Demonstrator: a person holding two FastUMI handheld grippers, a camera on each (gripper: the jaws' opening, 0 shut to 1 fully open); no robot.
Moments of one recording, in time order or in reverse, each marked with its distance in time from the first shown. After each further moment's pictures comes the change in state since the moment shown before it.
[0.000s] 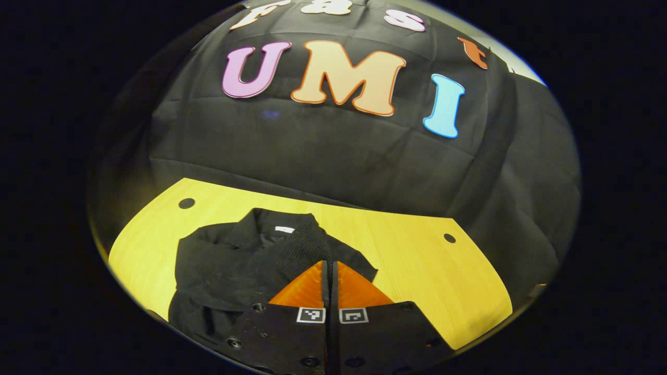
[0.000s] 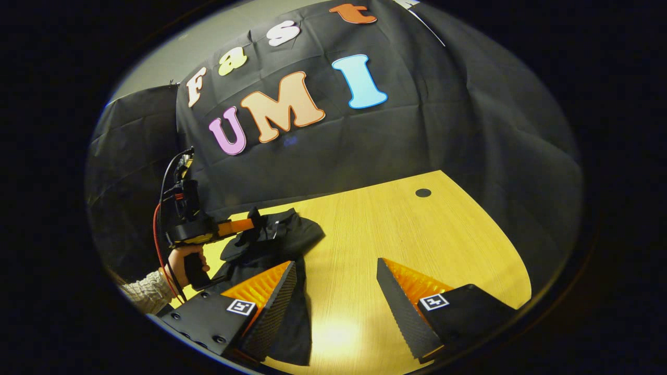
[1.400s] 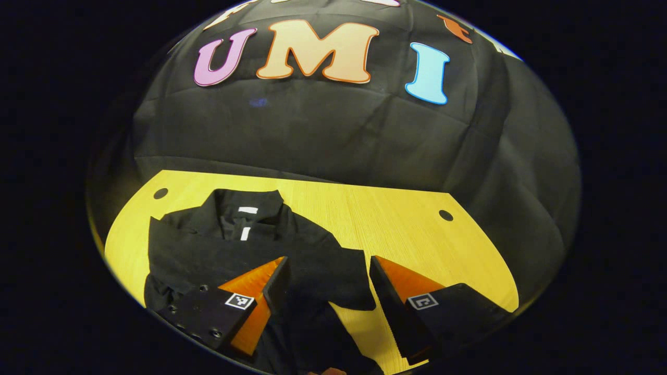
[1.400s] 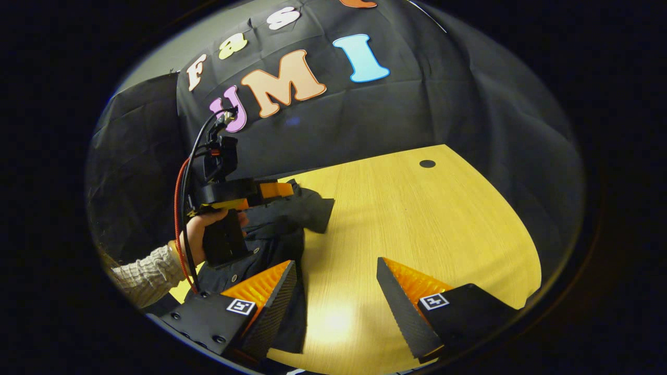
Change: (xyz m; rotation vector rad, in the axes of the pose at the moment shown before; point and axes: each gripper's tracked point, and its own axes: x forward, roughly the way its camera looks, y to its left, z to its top) left arm 0.024 -0.045 -0.027 0.050 0.085 0.018; right arm 0.015 -0.007 -0.055 -0.011 0.134 0.038
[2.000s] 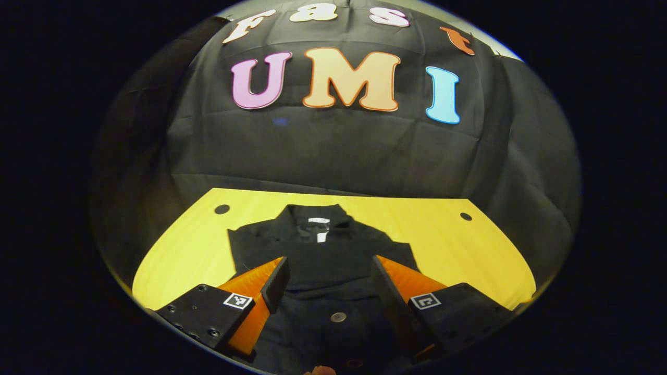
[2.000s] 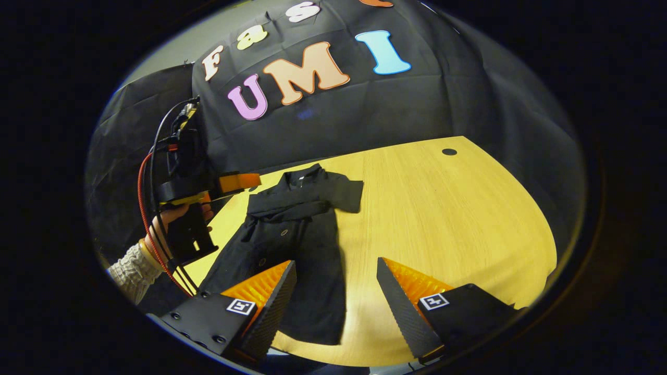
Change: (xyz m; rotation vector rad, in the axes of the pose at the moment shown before) left arm -0.120 0.118 -0.003 0.051 -0.088 0.120; right arm -0.008 0.073 -0.050 -0.026 0.037 0.037
